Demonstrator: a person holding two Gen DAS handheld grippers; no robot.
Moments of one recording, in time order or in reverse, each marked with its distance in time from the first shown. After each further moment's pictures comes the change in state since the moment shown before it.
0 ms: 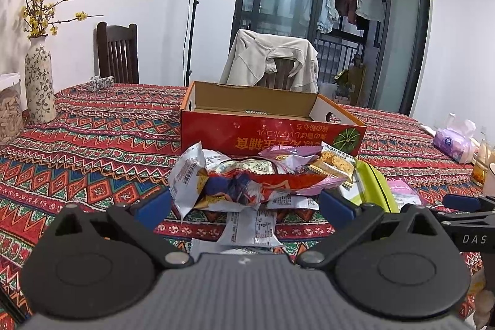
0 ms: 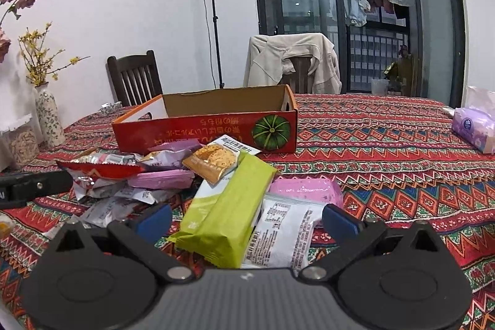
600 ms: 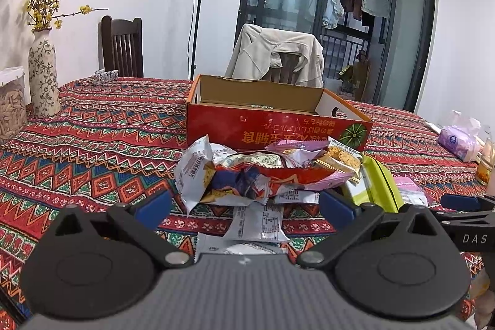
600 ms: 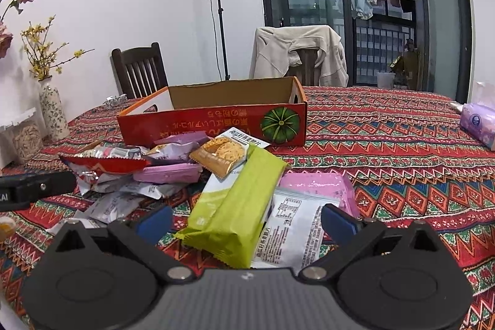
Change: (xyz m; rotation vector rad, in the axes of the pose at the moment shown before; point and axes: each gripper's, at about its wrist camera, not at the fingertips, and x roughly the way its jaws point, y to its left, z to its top) left arm 0.003 0.005 -0.002 -0.011 0.020 0.019; right arm 0.007 0.005 0.002 -0.003 0.039 0.027
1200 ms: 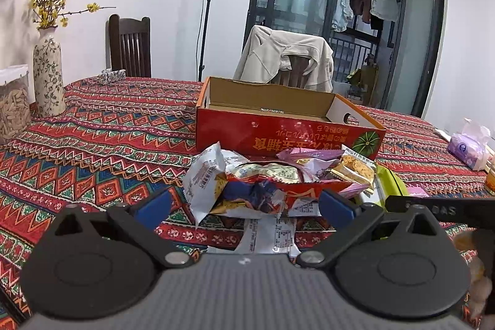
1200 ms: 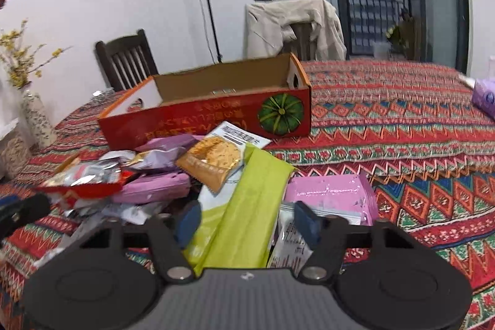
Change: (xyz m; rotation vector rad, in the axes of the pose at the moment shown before) left arm 0.013 0.007 0.008 -0.025 -0.001 0.026; right arm 0.056 -0.004 0.026 0.087 0.112 -0.005
